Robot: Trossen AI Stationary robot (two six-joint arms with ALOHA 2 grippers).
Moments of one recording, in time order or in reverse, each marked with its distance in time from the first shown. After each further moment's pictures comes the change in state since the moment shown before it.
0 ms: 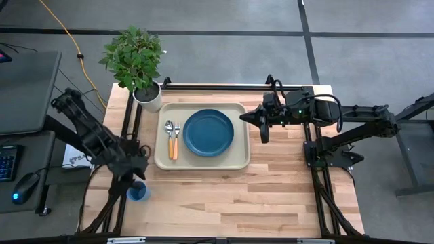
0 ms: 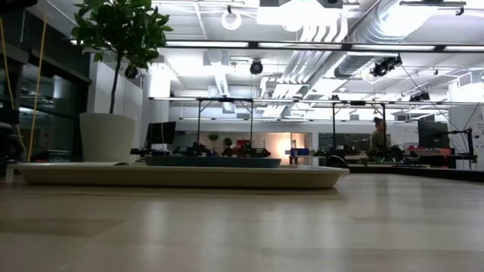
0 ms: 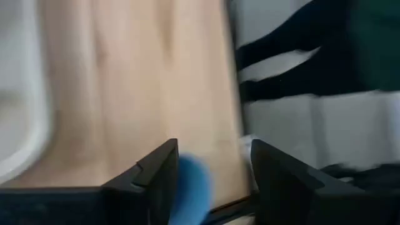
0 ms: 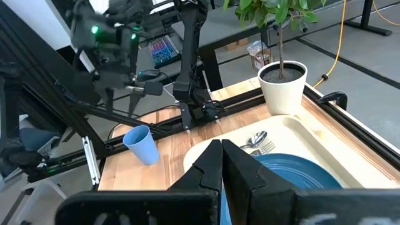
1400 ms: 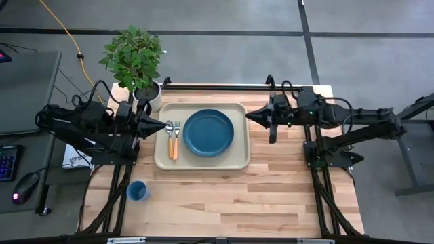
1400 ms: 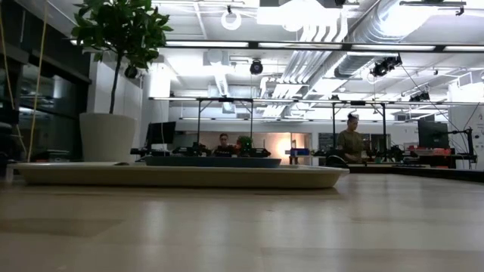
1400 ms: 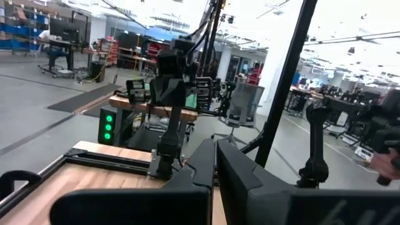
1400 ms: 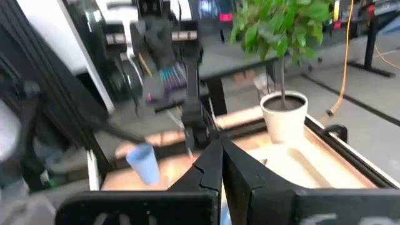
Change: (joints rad) left arm 0.483 -0.244 -0.088 0.879 -0.318 0.551; right arm -0.011 -0.133 -0.183 0.206 -0.020 -0.068
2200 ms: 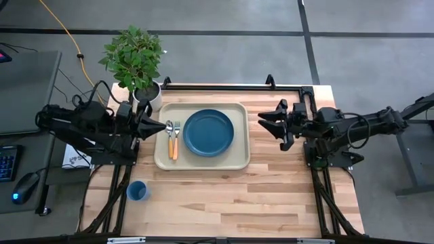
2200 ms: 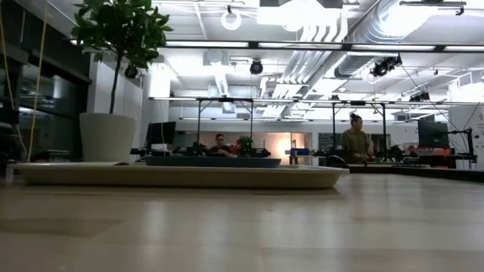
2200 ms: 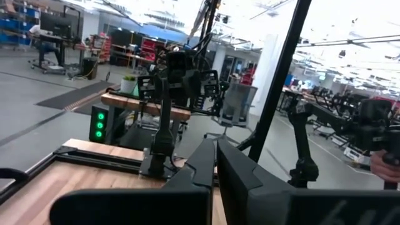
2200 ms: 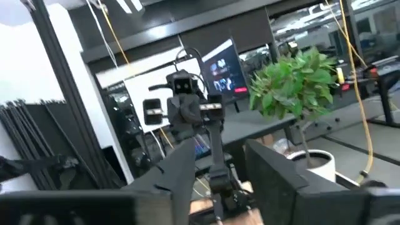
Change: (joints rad) left arm 0.000 0.001 0.001 0.004 0.027 -0.026; right arm 0.193 -0.133 -0.243 0.465 0.229 0.011
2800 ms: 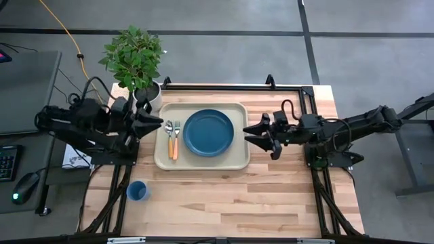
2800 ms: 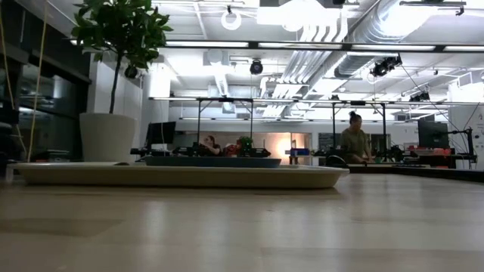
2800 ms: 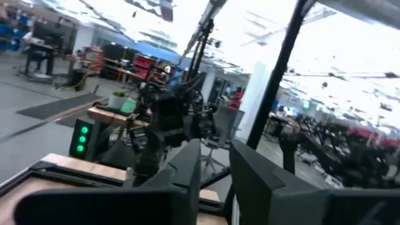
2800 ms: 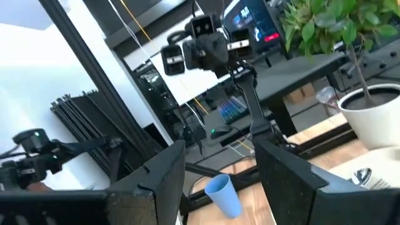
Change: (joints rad) left arm 0.040 -0.002 0.005 0.094 0.045 -0.072; right arm 0.014 0.164 -0.001 0.053 -0.139 0.245
